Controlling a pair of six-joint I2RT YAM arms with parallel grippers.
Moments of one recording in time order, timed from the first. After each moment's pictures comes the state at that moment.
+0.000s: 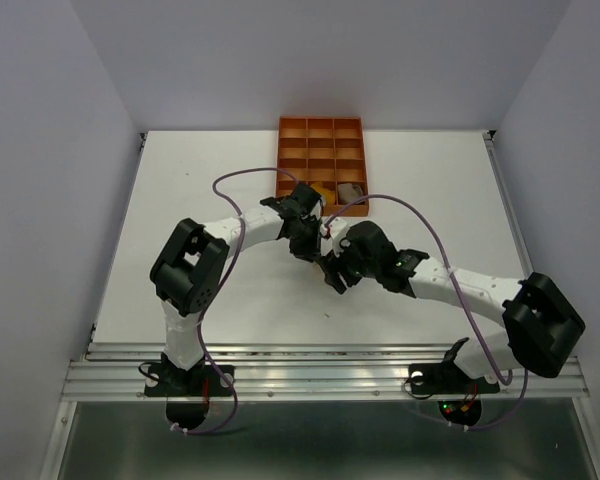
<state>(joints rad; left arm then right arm) -0.68 1.90 1.31 -0.52 0.22 -0.55 0.79 1.39 0.78 -0.12 -0.10 -0.01</state>
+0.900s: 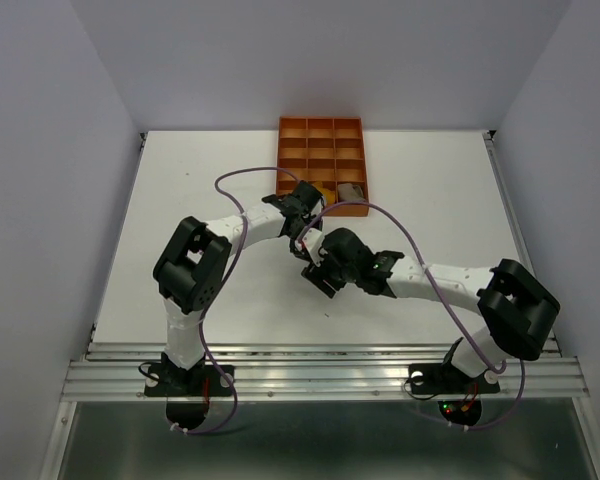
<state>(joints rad) -0.68 1.93 1.35 -0.56 0.23 -0.53 0.91 1.53 0.87 -0.12 0.06 -0.17</state>
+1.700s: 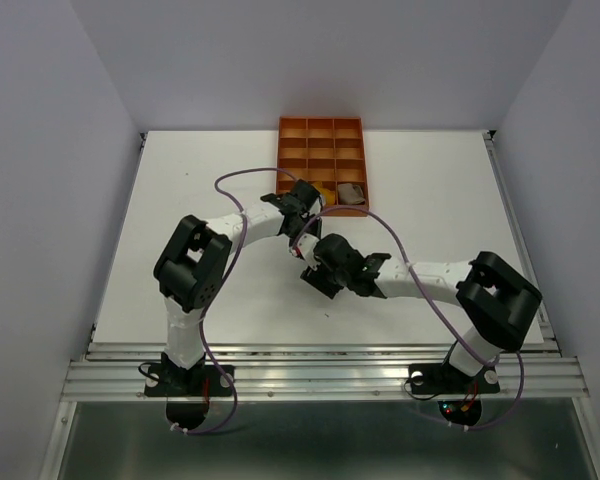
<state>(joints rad) -0.67 1.94 1.35 -0.56 0.26 -0.53 0.92 1.62 0.88 -0.12 0.15 -0.19</state>
